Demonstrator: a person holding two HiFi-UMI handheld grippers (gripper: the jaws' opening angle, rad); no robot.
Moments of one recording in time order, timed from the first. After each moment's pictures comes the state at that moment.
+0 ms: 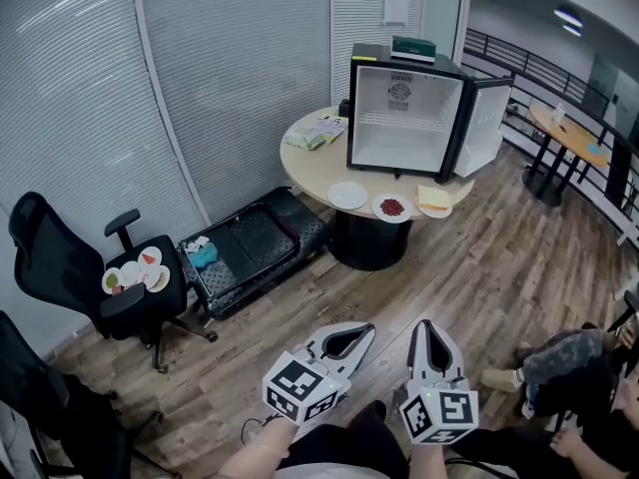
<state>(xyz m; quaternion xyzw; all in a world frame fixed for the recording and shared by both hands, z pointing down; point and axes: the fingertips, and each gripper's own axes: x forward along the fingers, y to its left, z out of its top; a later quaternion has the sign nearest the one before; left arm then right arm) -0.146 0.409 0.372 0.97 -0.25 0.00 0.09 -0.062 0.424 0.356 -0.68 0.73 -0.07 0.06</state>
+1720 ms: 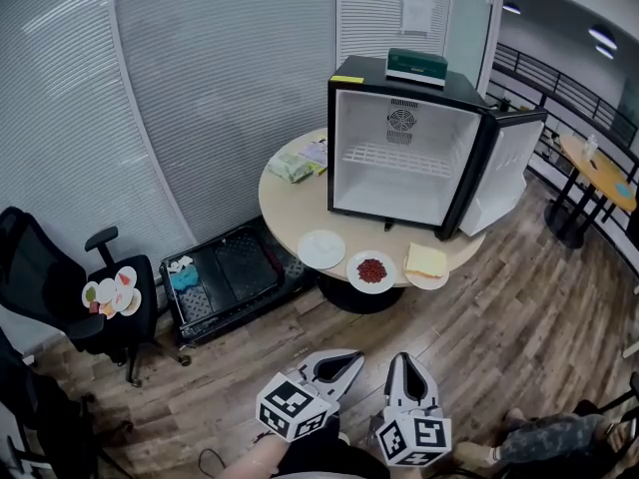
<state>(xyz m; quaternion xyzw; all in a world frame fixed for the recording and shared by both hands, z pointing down) -0.011 0.219 0.415 0.95 -0.29 0.03 0.13 0.061 0.228 0.410 -0.64 0.76 -0.14 0.05</state>
